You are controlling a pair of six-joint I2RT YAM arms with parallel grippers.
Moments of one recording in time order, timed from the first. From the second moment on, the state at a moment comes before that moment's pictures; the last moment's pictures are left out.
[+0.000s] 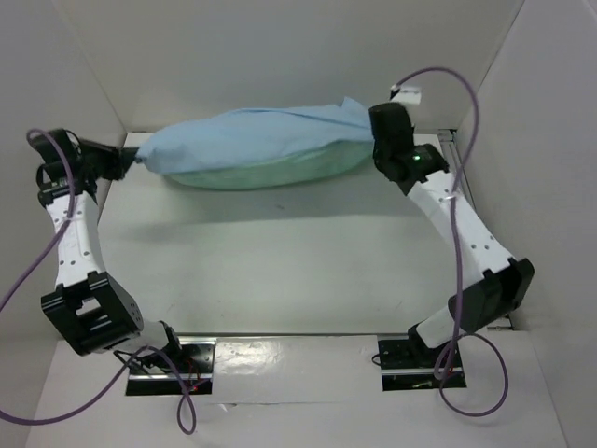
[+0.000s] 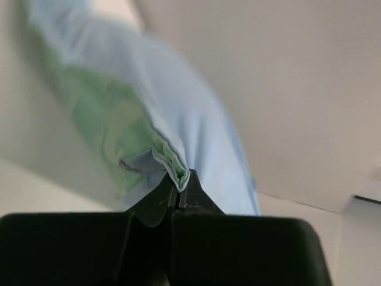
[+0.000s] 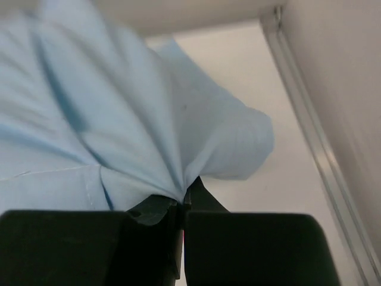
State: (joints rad) left arm 0.49 1.38 1.29 -0.44 0.49 -1.08; right arm 0.42 1.52 1.57 -0.68 0.68 0.30
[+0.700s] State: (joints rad) left arm 0.58 1.29 1.66 -0.42 0.70 -1.15; right arm 0.37 1.23 1.77 -0.73 0.69 0.19
